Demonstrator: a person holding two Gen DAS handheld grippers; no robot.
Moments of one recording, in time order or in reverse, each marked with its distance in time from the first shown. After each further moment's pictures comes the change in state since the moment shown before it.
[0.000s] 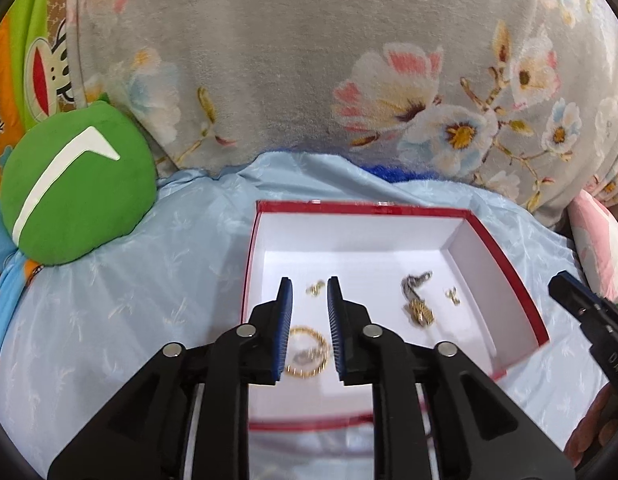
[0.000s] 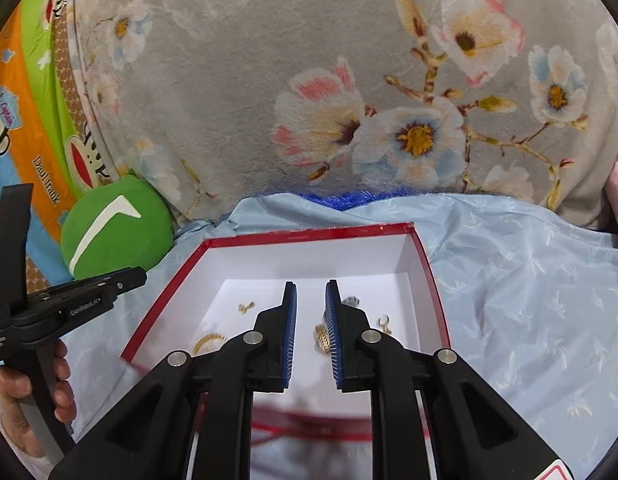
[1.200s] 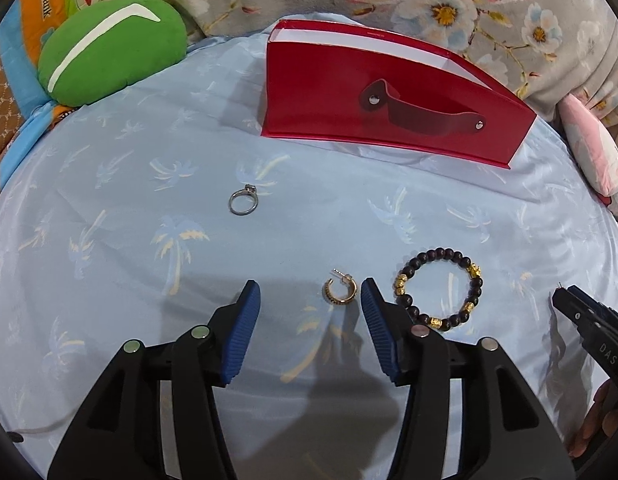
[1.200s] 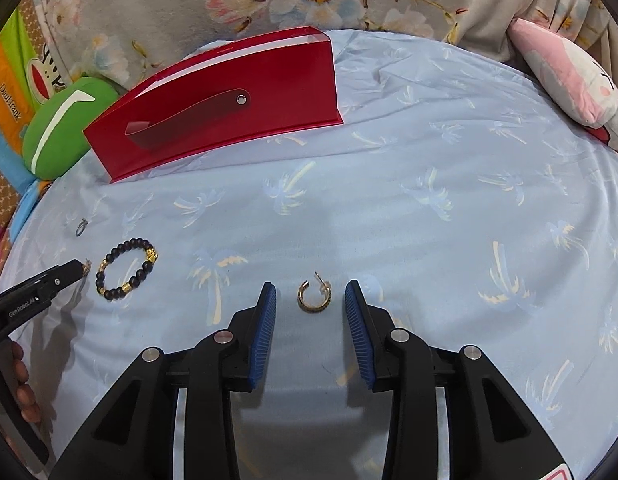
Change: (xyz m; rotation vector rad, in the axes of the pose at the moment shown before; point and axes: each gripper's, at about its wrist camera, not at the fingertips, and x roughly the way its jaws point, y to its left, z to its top) left arm -0.056 0.006 -0.216 -0.021 0.224 0.017; right arm -0.079 -0.025 -0.209 0.122 0.320 -0.225
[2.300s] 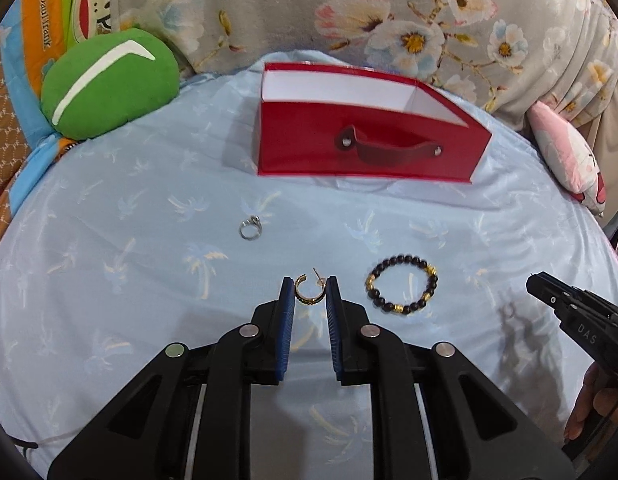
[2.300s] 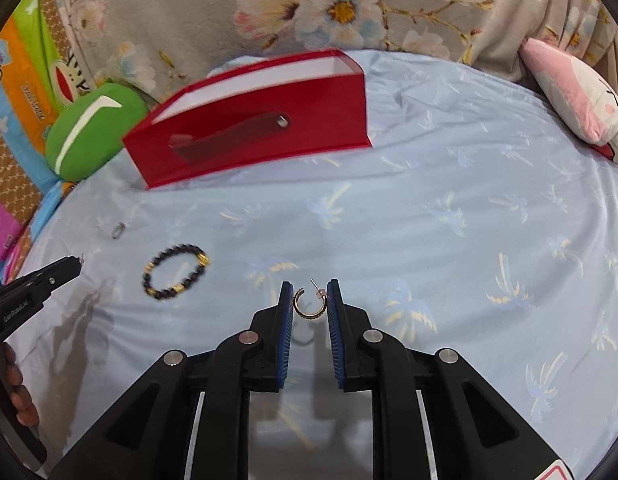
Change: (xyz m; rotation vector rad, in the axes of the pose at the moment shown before) left arm -0.068 0.003 0.001 0.047 -0.103 -0.048; right arm -0.045 0.025 0.002 -0.037 -0.067 0.075
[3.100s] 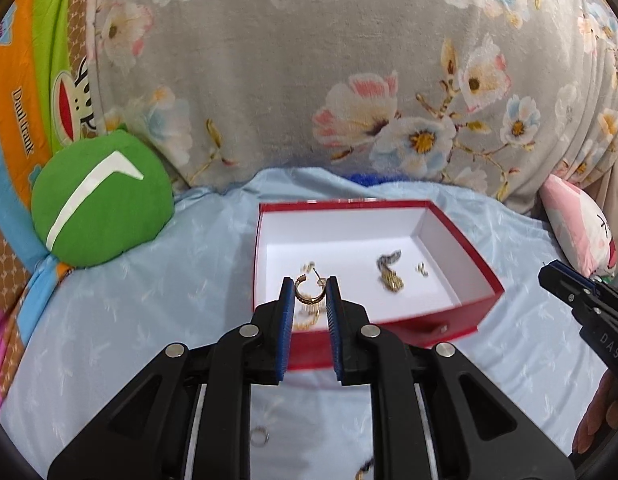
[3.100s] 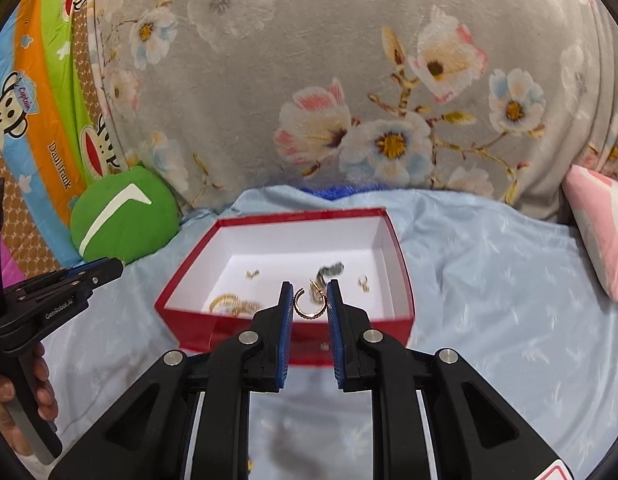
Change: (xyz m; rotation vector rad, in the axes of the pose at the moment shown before) left arm 0.011 -0.017 0.176 0.042 -0.220 0.036; right arm -0.003 0.032 0.181 -0.107 -0.271 0.064
